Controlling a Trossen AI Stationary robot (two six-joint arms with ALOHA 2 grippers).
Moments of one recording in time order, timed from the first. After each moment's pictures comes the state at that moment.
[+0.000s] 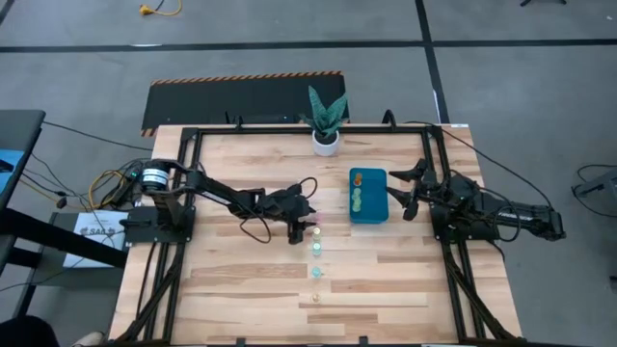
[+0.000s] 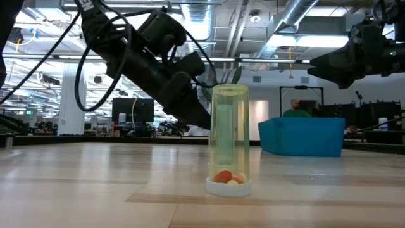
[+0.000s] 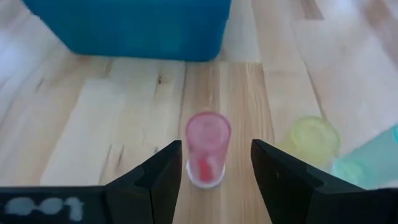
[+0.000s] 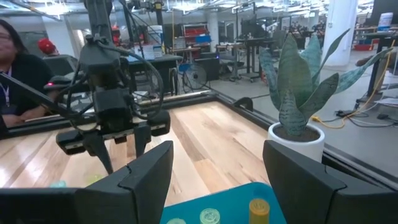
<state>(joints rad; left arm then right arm) 0.02 1.84 0.81 0.45 -0.03 -0.01 -0.18 0.03 0.02 0.01 0.13 0.03</state>
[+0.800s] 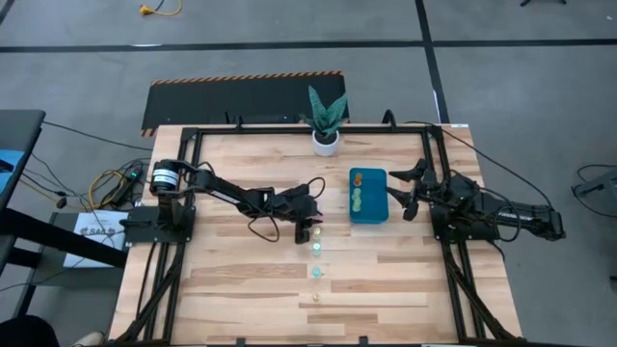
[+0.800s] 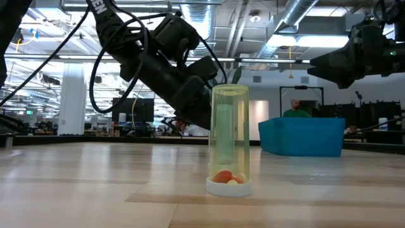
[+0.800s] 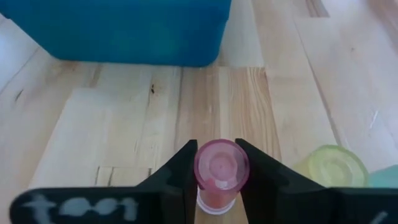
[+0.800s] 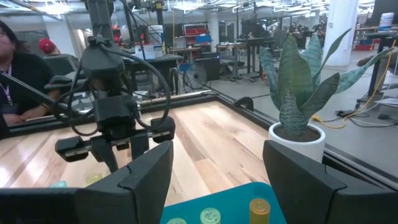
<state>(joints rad) 0.02 1.91 0.92 0.39 0.01 0.01 -0.18 0.03 0.02 0.01 0.13 0.03</state>
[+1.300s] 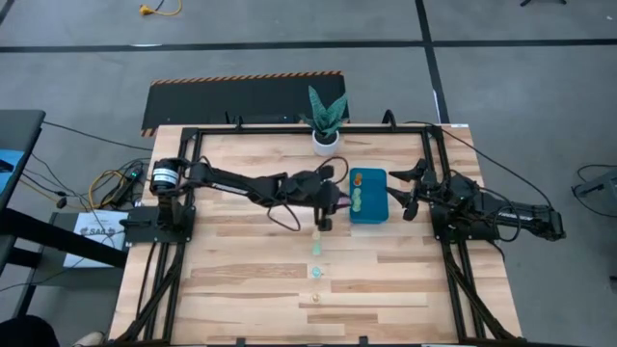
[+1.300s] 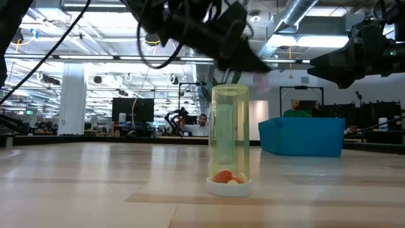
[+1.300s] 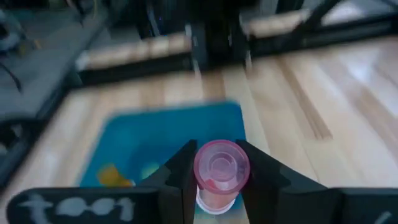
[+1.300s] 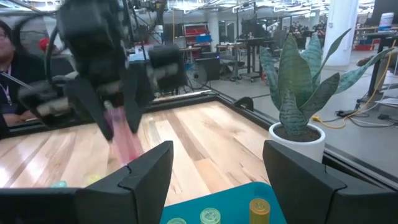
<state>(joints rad) 0.04 1.90 1.26 0.29 0.00 0.20 -0.18 0.03 0.02 0.01 0.13 0.03</state>
